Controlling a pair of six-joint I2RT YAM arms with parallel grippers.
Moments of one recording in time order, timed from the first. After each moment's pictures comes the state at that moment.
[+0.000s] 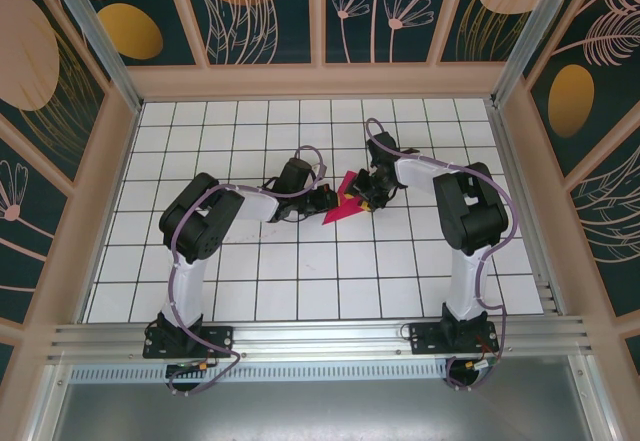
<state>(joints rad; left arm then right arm) -0.62 2.09 1.08 0.30 0.48 -0.80 0.40 2.01 1.25 -0.52 -0.39 0.86</state>
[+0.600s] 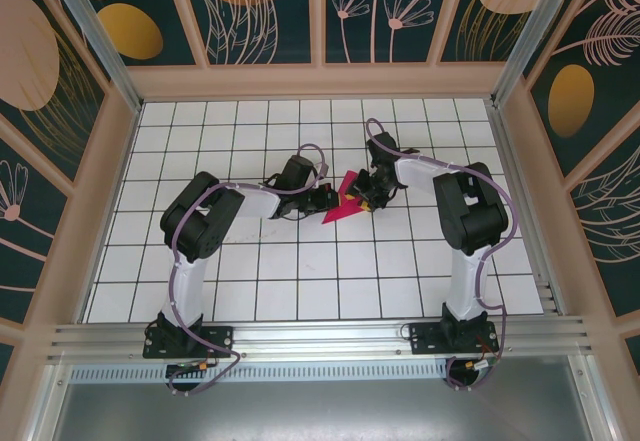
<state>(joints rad) -0.62 2.10 1.12 0.22 0.49 -0.77 0.40 2.01 1.25 -0.52 -0.39 0.86</state>
